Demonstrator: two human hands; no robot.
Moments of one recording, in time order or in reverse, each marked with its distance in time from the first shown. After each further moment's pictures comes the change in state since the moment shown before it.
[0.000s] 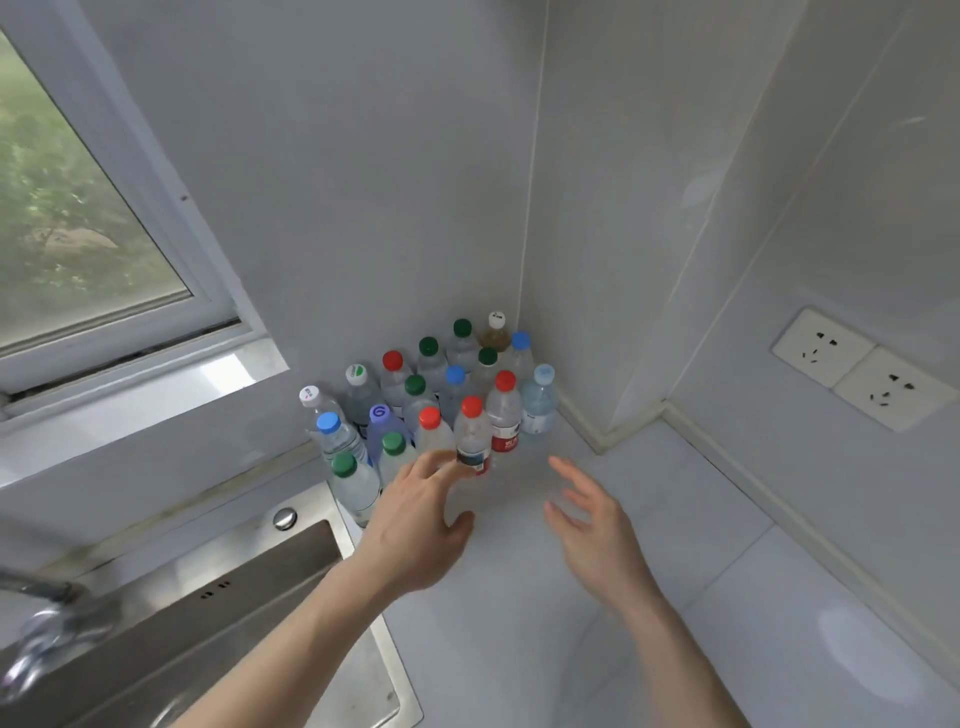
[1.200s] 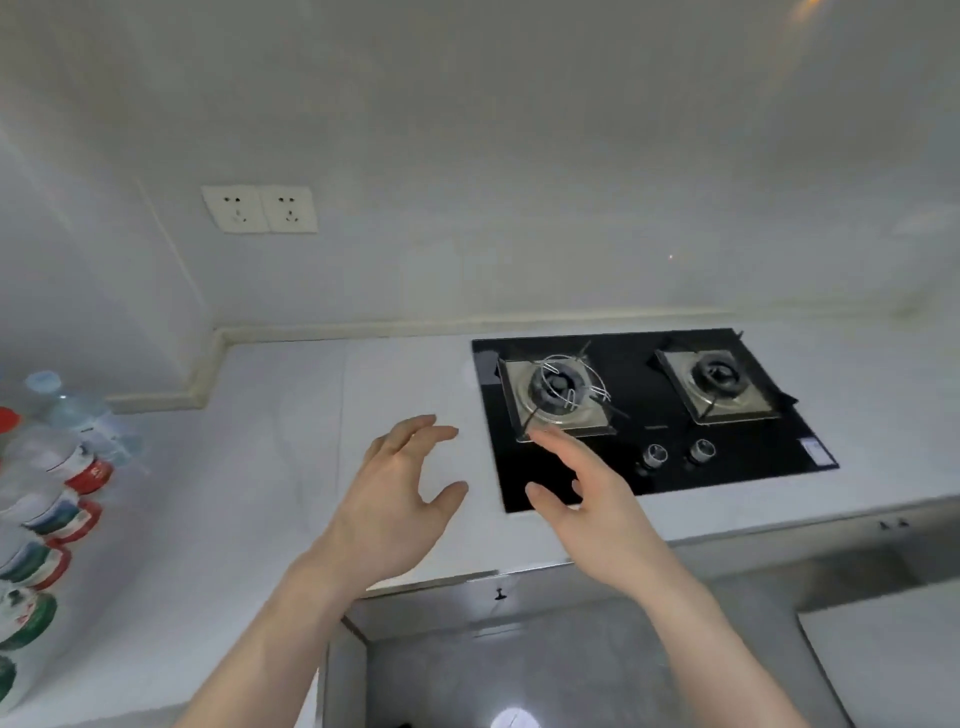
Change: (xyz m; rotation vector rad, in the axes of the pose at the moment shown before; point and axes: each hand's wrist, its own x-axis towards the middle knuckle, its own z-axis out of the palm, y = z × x) left_hand -0.197 0.188 0.064 -0.195 -0.547 0.889; right_hand -0.440 0.028 -0.034 -0.125 0.890 0.356
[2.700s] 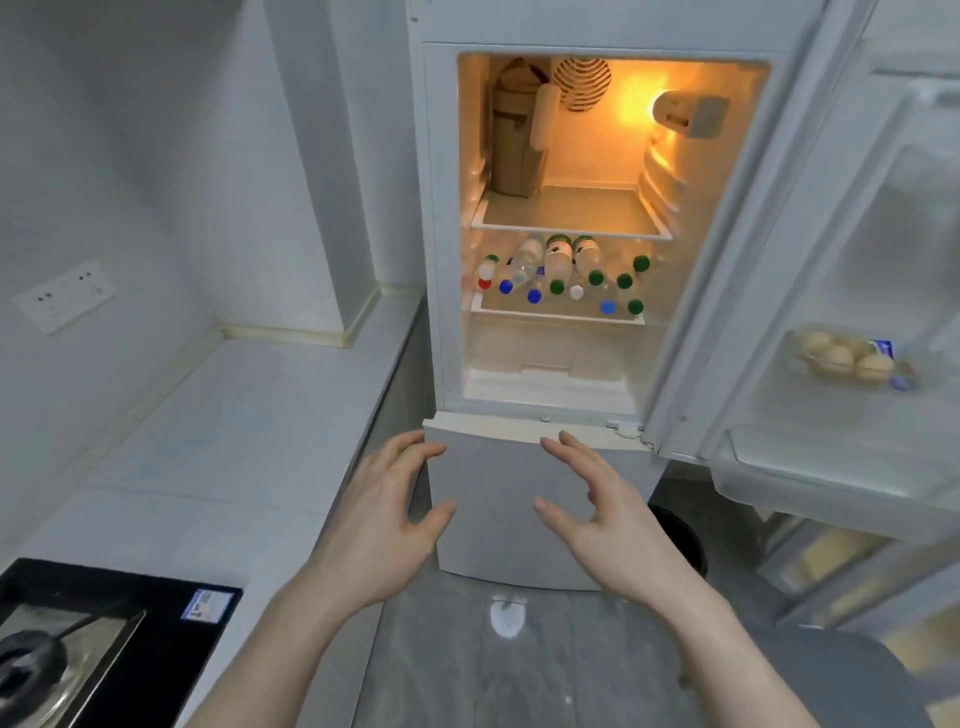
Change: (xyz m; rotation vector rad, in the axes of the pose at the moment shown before) left_hand 0.078 0.674 0.535 -0.022 -0.725 1.093; right_hand -0.353 0.387 -0.535 0.051 1.117 0.632
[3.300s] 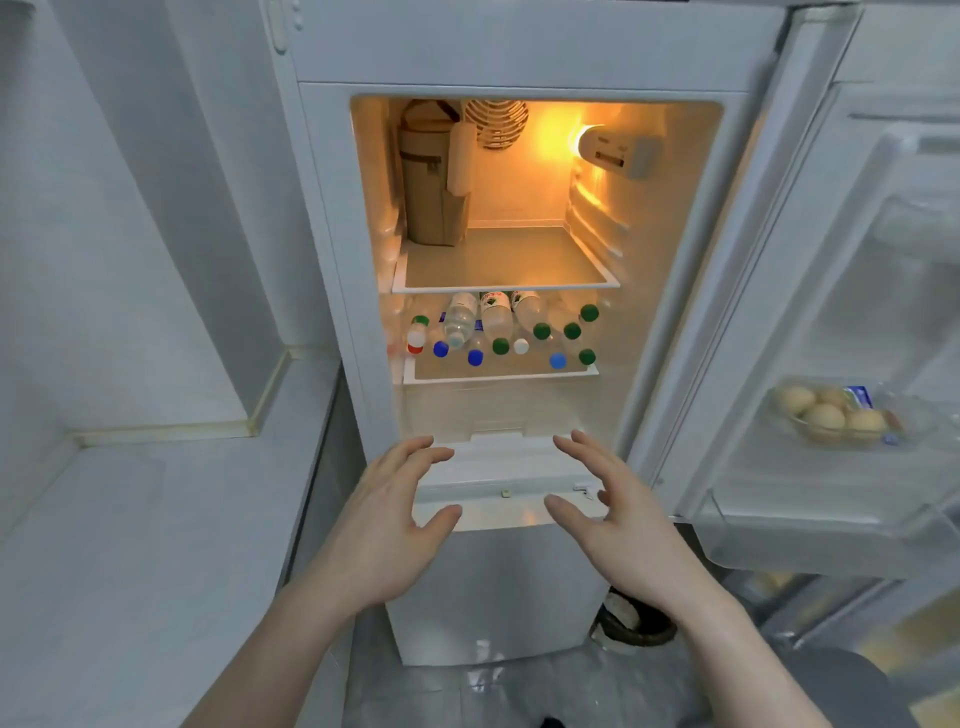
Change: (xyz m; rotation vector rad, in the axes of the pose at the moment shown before) left_hand 0.221 -0.015 0.021 -0.013 -0.150 0.206; right_hand 0.153 0.026 -0.047 0.003 0.232 0.102
